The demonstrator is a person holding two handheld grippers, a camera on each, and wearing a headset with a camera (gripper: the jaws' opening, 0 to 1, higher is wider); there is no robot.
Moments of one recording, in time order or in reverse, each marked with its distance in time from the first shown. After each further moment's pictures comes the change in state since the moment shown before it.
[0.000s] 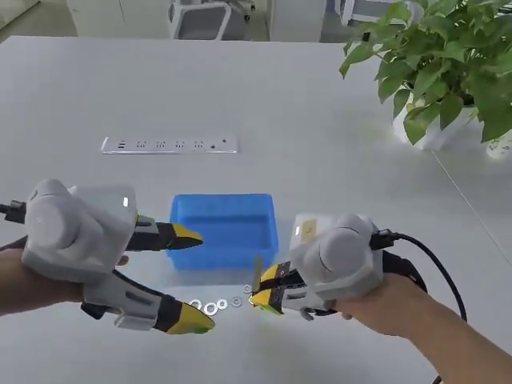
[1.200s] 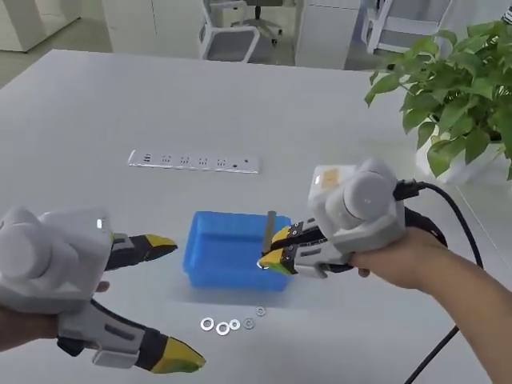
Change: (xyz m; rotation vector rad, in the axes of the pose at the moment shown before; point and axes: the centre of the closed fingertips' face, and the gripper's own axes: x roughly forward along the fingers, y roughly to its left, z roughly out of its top) left arm -0.030 0.004 -0.010 -0.129 -0.056 0.147; right arm -0.022 -0.053 0.061 -0.061 -0.066 0.003
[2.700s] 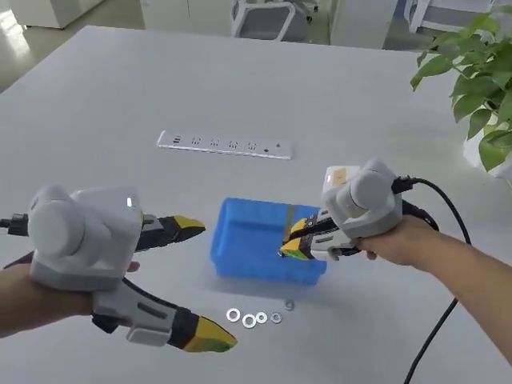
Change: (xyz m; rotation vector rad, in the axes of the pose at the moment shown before) left arm 0.009 0.021 0.001 -0.044 -0.021 0.013; right arm 0.071 -0.040 -0.047 -0.012 0.038 0.091
